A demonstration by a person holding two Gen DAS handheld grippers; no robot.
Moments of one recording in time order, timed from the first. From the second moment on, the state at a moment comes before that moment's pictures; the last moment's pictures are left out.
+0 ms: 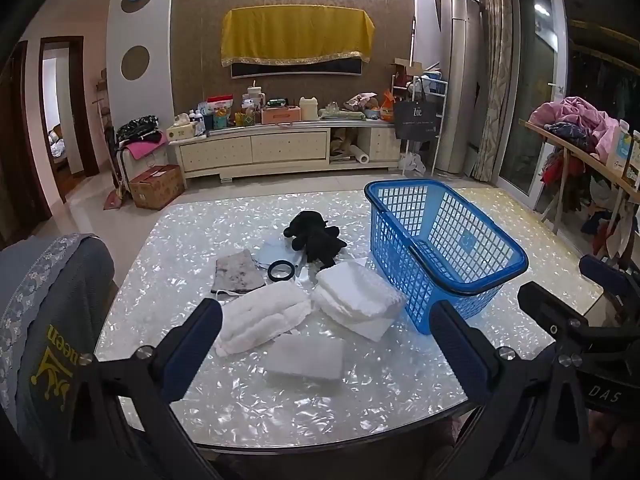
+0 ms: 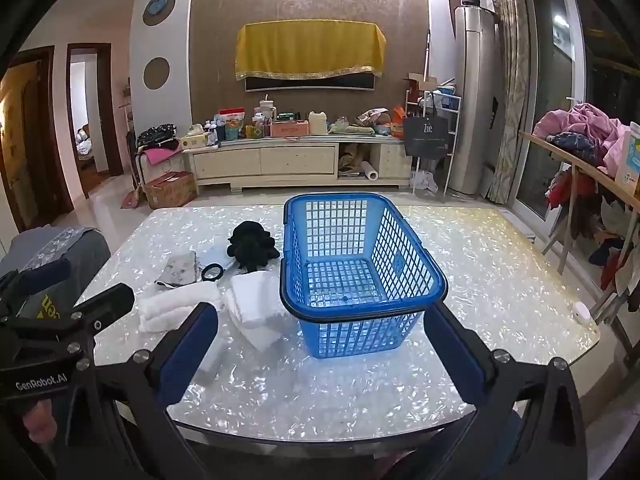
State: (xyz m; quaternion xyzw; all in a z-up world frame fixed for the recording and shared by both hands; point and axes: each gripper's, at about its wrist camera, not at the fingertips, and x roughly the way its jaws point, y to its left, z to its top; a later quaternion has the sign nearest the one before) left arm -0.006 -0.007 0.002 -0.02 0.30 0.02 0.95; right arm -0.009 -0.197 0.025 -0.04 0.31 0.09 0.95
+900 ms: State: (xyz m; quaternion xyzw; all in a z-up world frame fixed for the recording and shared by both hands) left arm -0.009 -0.008 0.002 -0.01 0.30 0.02 0.95; right arm -0.009 -0.197 0.024 -0.04 0.31 0.09 0.94
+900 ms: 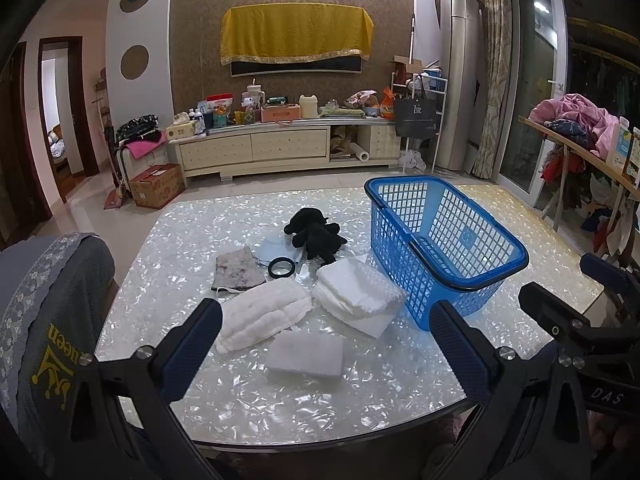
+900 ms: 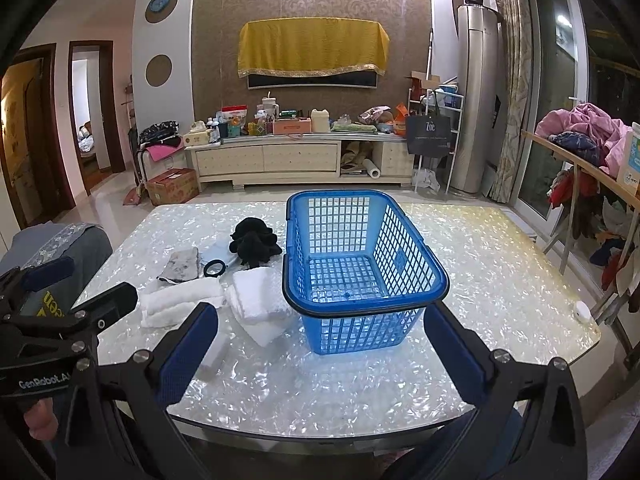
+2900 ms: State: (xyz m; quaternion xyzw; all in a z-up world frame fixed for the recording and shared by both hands) left arm 0.032 0.016 0.034 0.08 0.36 -0.06 0.93; right arm 0.033 -0.176 0.049 -0.11 0.34 0.18 0.92
